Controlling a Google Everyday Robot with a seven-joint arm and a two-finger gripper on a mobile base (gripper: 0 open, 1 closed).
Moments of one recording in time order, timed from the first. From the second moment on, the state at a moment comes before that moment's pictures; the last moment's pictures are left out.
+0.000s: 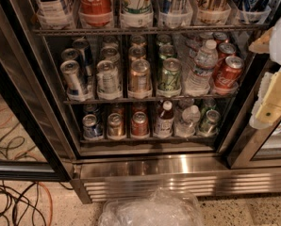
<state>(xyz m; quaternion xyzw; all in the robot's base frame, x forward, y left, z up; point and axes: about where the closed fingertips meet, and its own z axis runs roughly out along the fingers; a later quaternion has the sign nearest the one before) 0.438 -0.217 0.976 -0.60 0.78 -0.03 0.16</state>
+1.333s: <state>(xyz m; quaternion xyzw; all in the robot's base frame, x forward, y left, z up) 0.438 -0.198 0.943 -0.56 0.76 0.03 0.32</state>
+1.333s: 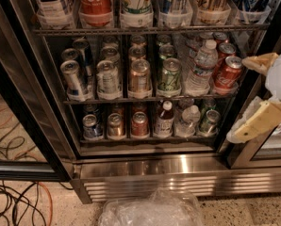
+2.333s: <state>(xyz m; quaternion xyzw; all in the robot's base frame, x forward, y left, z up) 0.441 -0.176 0.917 -0.57 0.75 0.06 0.33</state>
